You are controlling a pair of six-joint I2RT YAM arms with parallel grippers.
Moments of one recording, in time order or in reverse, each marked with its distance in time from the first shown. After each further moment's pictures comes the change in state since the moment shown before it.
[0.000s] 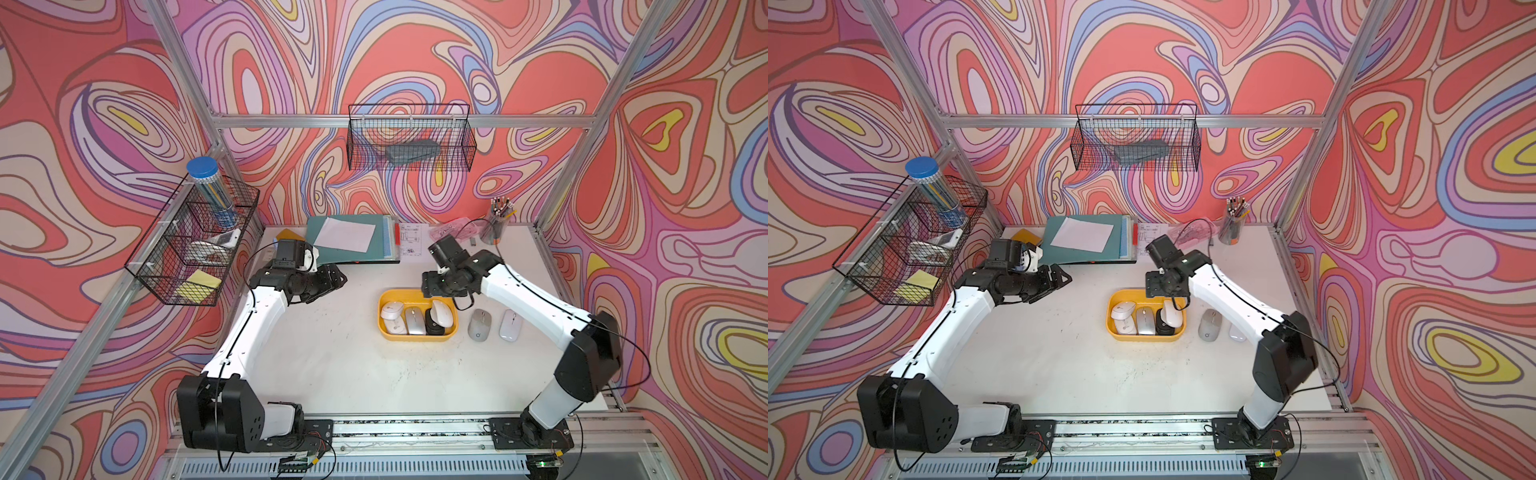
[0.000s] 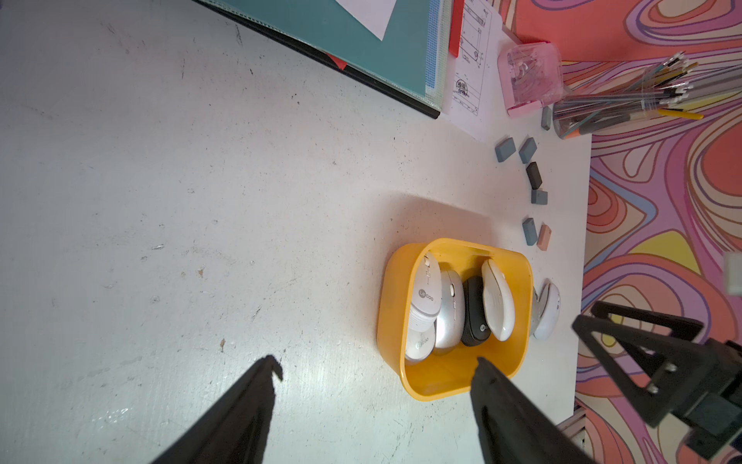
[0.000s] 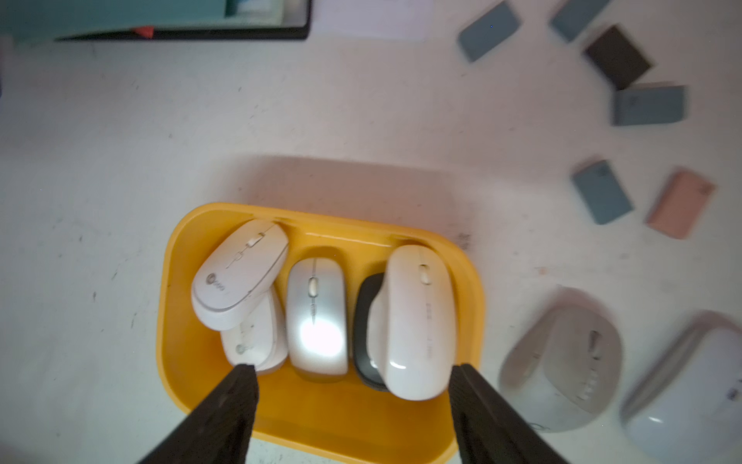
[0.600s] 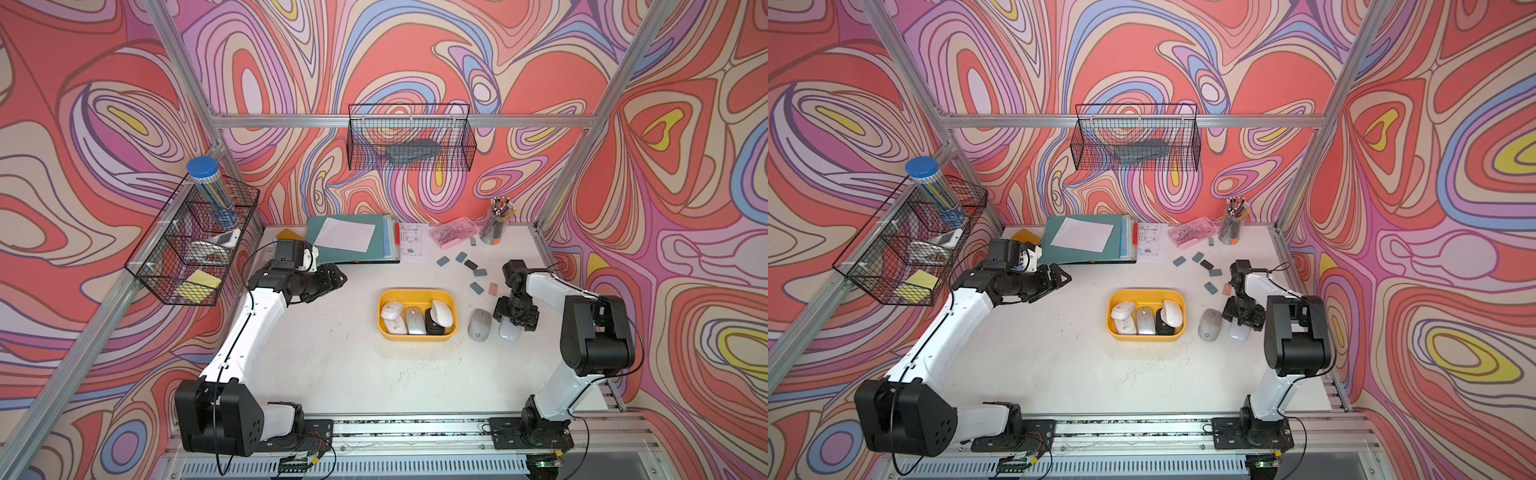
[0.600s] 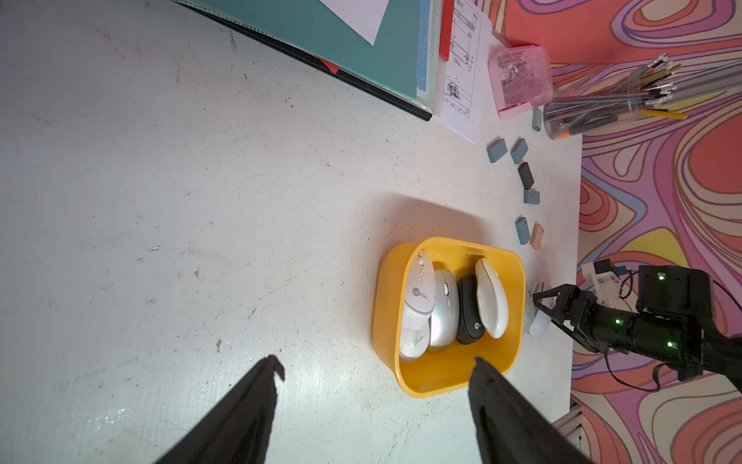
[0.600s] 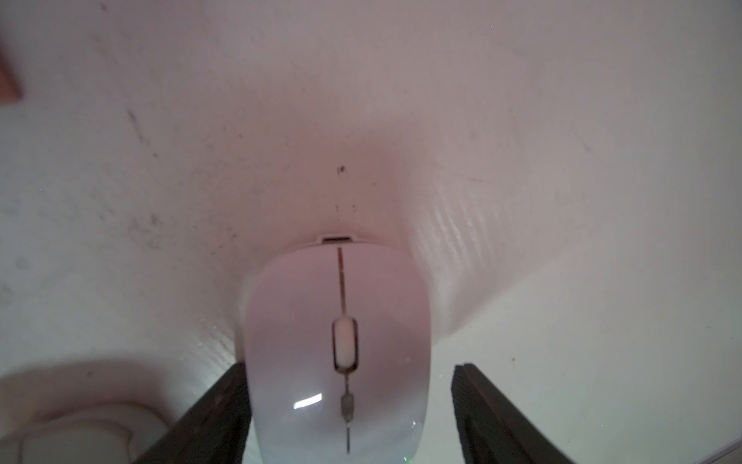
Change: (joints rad) left arm 0.000 -0.018 0.000 0.000 0.008 0.000; right arm -0.666 0.028 -0.415 0.019 0.122 -0.040
